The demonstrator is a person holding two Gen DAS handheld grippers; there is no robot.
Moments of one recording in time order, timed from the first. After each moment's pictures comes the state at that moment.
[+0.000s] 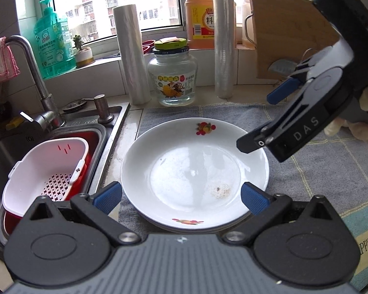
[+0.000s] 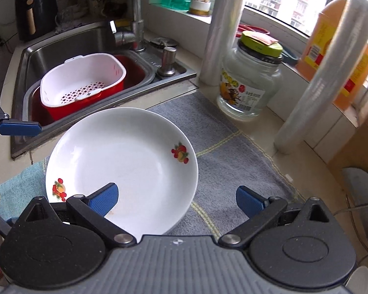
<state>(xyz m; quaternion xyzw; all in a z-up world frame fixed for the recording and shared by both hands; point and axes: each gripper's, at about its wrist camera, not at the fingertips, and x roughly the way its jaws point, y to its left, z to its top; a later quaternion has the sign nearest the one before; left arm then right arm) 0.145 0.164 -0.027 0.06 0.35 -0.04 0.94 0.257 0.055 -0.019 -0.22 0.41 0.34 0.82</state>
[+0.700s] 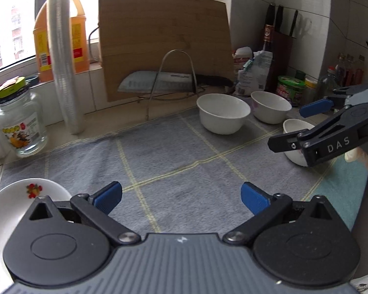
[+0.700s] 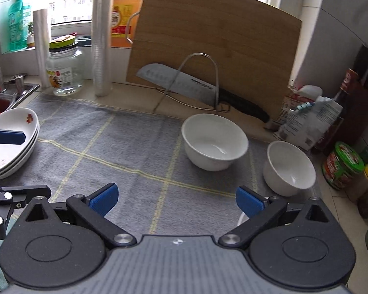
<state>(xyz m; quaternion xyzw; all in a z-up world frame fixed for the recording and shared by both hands) 0.174 0.022 -0.032 0.09 0.32 -0.31 0.89 0.154 -0.168 0.002 -0.09 0.39 0.01 0.92</state>
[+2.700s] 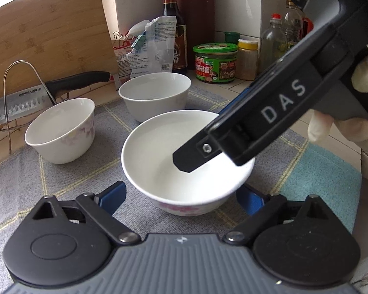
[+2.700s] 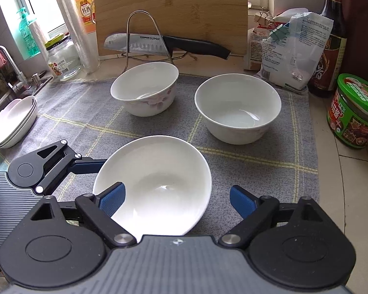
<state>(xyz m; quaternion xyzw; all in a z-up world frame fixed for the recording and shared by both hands) 0.137 -0.216 -0.082 0.16 0.31 -0.37 0.86 0.163 -0.361 -0.043 0.01 0.46 0.16 0.87</state>
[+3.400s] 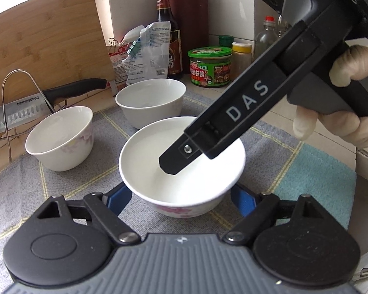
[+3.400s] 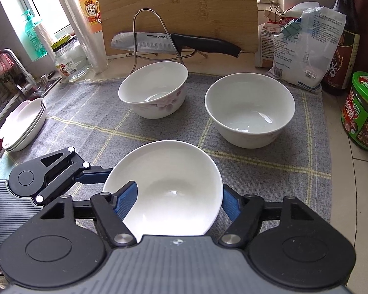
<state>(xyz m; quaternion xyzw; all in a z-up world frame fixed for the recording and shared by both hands) 0.136 -0.213 -0.075 0.17 0.30 -0.38 0.86 0.175 -0.361 -0.042 0.04 0.47 0.18 0.86</state>
